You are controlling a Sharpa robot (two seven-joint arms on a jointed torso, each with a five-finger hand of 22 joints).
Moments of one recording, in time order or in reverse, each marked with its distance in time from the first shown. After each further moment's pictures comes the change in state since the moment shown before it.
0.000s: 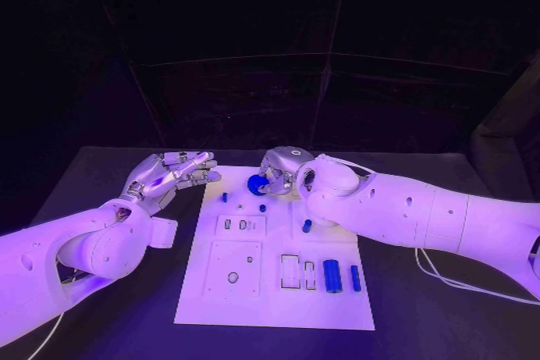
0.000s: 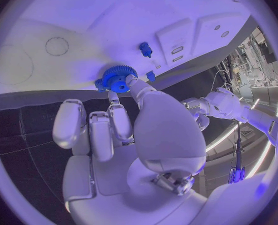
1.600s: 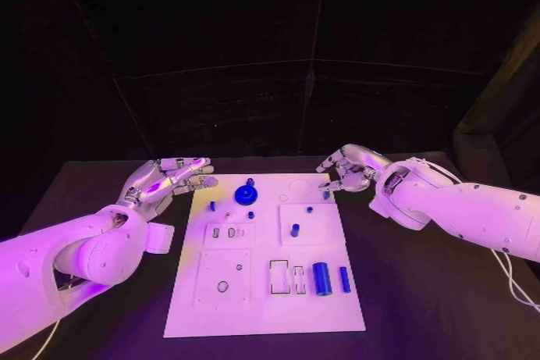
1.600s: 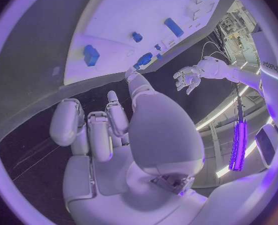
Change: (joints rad) left arm -0.002 0.014 0.000 -0.026 0.000 0.010 -0.006; left_hand 0.000 0.000 0.003 -0.009 0.000 0.000 0.000 0.000 0.000 0.000 0.000 0.000 0.000 0.000 0.000 0.000 0.000 0.000 0.004 0.004 -0.004 -0.002; right arm -0.017 -0.424 -0.002 0.124 0.426 -0.091 0.364; right_hand 0.097 -0.028 -0.292 0.009 0.116 -0.082 0.015 -0.036 0.025 -0.014 0.021 -0.006 0.005 0.001 0.021 0.005 0.000 0.000 -0.017 0.026 -0.015 -0.031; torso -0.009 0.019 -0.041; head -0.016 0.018
